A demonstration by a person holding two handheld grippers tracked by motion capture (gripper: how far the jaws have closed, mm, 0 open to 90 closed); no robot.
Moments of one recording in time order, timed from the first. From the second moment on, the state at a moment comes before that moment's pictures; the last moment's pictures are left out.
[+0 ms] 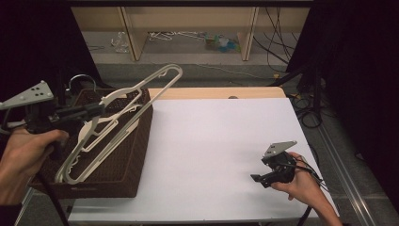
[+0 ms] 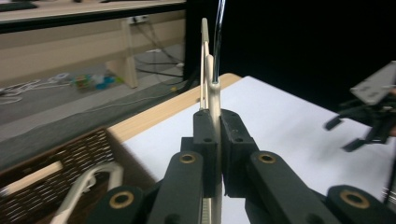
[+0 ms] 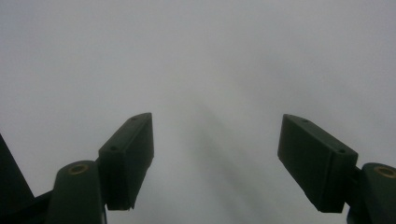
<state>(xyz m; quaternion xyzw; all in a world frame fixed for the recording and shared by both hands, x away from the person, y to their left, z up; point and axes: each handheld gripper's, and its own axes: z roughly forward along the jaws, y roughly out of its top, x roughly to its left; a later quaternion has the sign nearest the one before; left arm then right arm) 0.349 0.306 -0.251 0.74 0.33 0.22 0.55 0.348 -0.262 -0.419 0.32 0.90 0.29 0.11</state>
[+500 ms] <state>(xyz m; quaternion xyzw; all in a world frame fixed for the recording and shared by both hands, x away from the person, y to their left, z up) 0.397 0.347 -0.288 0.74 0.38 0.23 0.51 0.347 -0.262 -0.417 0.33 0.88 0.31 0.14</state>
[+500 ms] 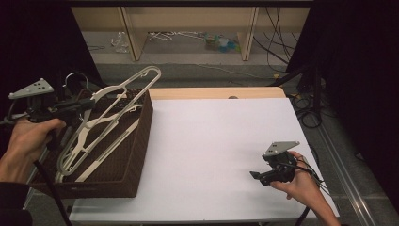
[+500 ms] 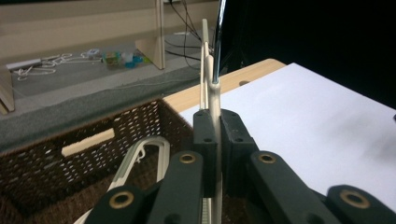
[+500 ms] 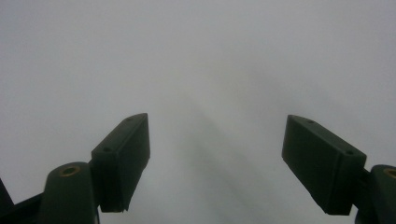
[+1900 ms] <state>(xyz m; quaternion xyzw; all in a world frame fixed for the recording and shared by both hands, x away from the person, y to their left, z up) 0.407 0.382 -0.368 0.76 0.43 0.19 0.45 0.344 -0.262 -0.420 0.32 0.89 0.30 0.13</state>
